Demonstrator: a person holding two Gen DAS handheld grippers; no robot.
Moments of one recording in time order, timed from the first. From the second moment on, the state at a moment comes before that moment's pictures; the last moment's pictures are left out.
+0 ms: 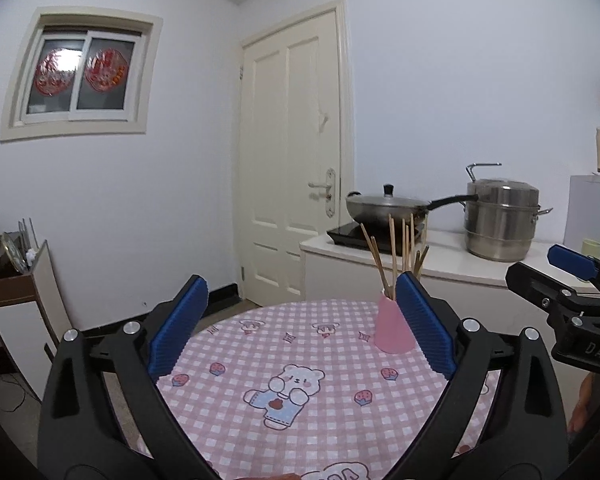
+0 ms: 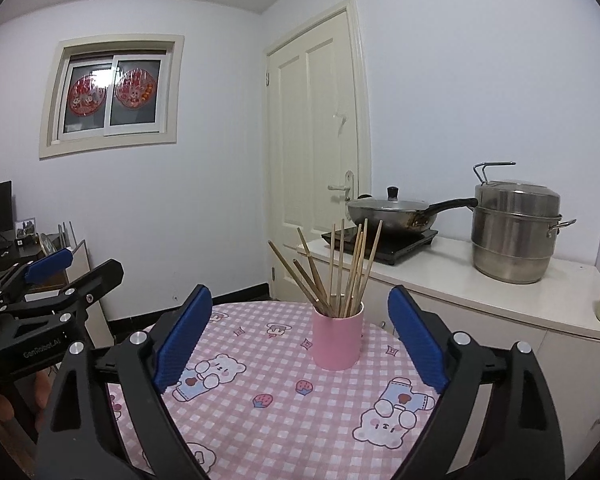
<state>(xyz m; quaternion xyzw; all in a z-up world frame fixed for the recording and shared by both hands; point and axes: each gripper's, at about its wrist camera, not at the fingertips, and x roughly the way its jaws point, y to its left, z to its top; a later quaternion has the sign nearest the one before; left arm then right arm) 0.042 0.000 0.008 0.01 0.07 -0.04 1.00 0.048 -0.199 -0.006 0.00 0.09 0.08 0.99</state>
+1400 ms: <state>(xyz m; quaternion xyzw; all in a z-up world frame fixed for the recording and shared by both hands) 0.010 0.005 0.012 0.01 0.03 -0.03 1.00 0.025 -0.188 -0.010 0.00 0.07 0.08 0.99</state>
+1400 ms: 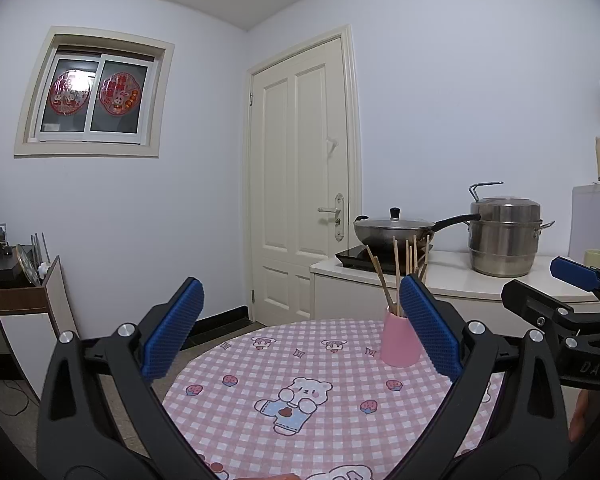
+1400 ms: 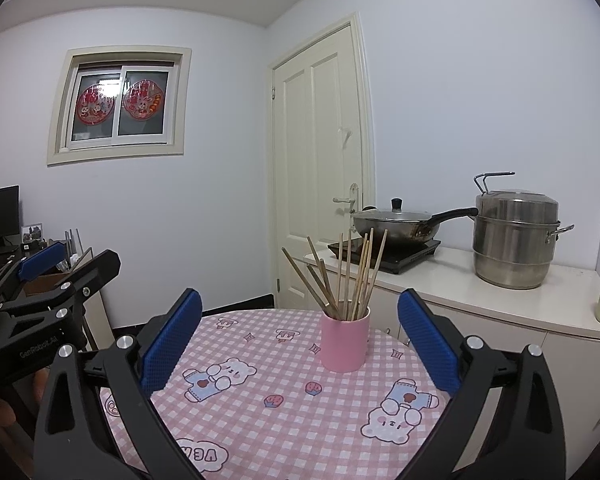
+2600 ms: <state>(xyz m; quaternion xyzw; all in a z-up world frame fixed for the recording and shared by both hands) 0.011 0.007 0.007 0.02 0.03 -0.02 1.00 0.026 -0.186 -0.015 0.00 0.08 0.08 0.99</state>
